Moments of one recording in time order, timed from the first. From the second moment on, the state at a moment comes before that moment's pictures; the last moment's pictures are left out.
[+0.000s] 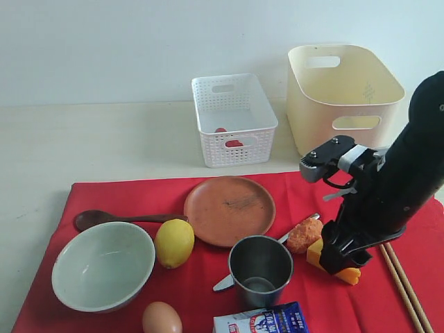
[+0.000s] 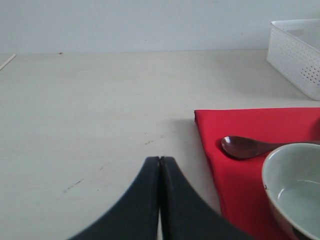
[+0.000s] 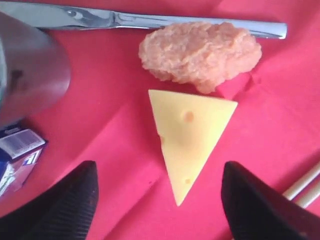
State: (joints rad) left arm -0.05 0.01 0.00 0.07 0.37 -0.06; right arm 0.33 1.64 -0.85 0.26 0.76 -0.54
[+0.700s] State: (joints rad) left arm -0.05 0.01 0.00 0.07 0.37 -0.06; right arm 0.33 1.79 -0.85 0.28 0.62 -0.46
